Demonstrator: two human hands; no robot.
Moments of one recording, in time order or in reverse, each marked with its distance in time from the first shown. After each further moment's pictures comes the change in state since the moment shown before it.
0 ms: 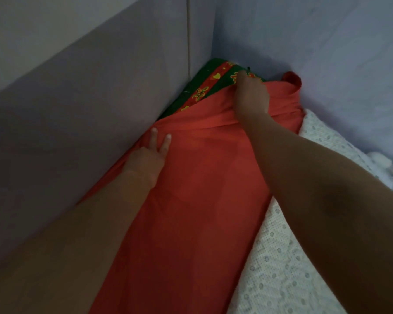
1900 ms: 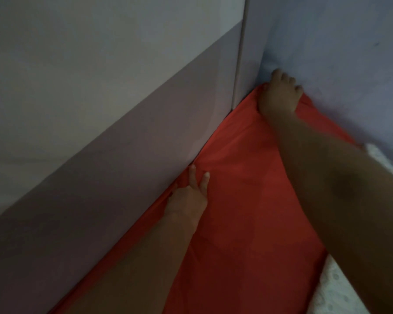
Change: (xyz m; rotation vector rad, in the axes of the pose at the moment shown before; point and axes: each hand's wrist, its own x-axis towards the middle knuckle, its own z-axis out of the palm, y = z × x) left_hand 0.022 0.001 0.008 -0.057 -0.036 0.041; right_hand 0.113 -0.033 0.053 0.023 0.078 0.094
